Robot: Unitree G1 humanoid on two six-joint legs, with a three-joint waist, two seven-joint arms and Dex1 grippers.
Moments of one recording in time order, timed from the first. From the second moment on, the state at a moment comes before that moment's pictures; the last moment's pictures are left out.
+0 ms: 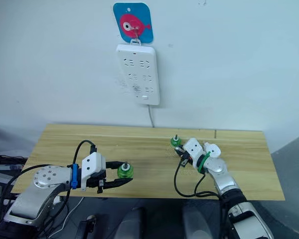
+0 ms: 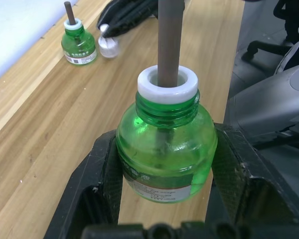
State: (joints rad) left arm -0.03 0.77 -0.03 -0.20 -0.30 0.22 -1.10; right arm -0.42 -0.26 0.23 0.63 0.03 -0.24 0.61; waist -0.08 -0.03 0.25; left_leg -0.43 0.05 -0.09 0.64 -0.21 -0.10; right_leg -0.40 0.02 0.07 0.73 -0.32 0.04
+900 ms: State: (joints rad) left arm -0.46 0.58 -0.19 -0.06 -0.39 0.31 -1.26; right arm -0.47 -0.54 0.26 -0.44 0.49 0.67 0.89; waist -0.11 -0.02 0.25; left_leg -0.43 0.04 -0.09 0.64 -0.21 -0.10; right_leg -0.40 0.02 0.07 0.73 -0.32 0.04
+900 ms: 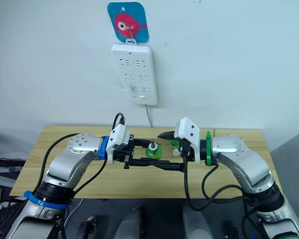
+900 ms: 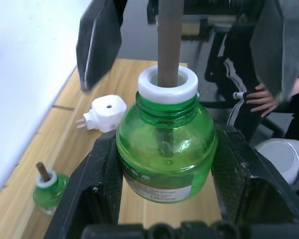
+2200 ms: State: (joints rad) left arm -0.42 0.47 0.10 -0.16 -0.90 0.96 -0.97; right arm -0.46 -0.21 -0.15 -0.37 1.02 0.95 0.47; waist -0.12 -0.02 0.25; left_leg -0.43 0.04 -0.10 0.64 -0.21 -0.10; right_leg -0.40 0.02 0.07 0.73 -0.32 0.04
